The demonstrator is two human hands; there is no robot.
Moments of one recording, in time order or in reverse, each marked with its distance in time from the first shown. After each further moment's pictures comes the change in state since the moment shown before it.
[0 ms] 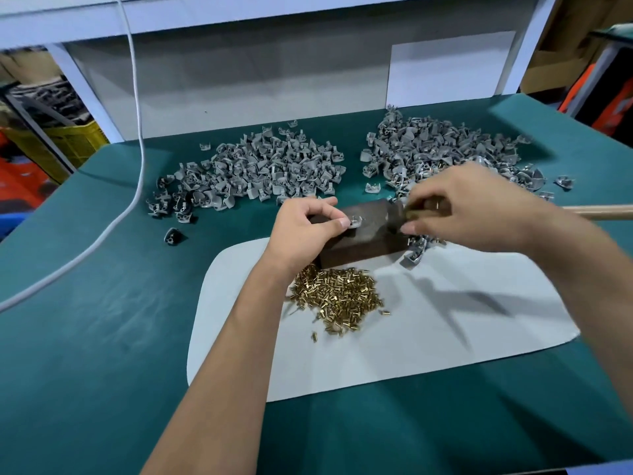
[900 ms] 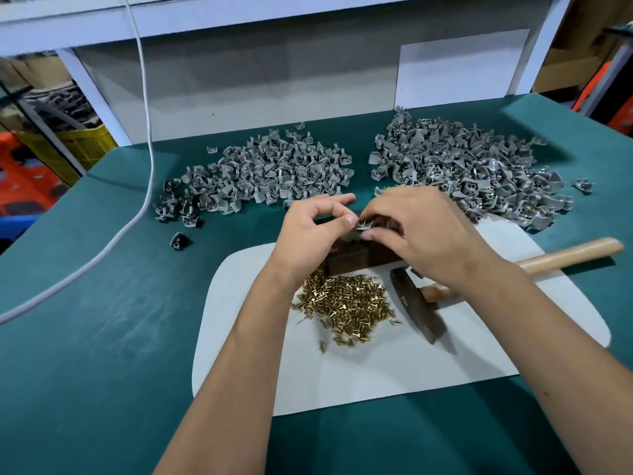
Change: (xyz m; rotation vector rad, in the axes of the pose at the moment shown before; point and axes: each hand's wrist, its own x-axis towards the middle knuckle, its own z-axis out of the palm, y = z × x) left_hand -0.004 0.007 -0.002 -0.095 -0.019 0.081; right_hand 0.026 -0.019 0.061 0.056 0.295 -0.219
